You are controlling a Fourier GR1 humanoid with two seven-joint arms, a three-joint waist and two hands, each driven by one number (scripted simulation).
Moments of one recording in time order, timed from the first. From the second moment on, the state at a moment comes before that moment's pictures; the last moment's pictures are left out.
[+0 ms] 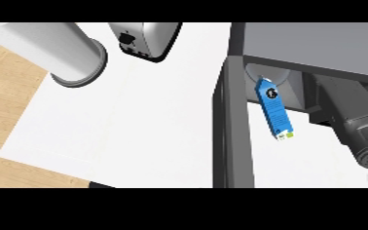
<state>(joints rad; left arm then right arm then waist) 0.57 0.27 0.43 -2.28 0.75 -0.51 -0.03 -1.04 -0.39 -0.27 -0.11 0.18 -0.35 -0.69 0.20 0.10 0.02</state>
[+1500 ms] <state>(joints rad) 0.48 0.33 0.41 -2.23 0.71 -0.50 0.02 -1.11 -0.28 -0.24 -0.10 0.19 -0.33 -0.63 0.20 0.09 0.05</state>
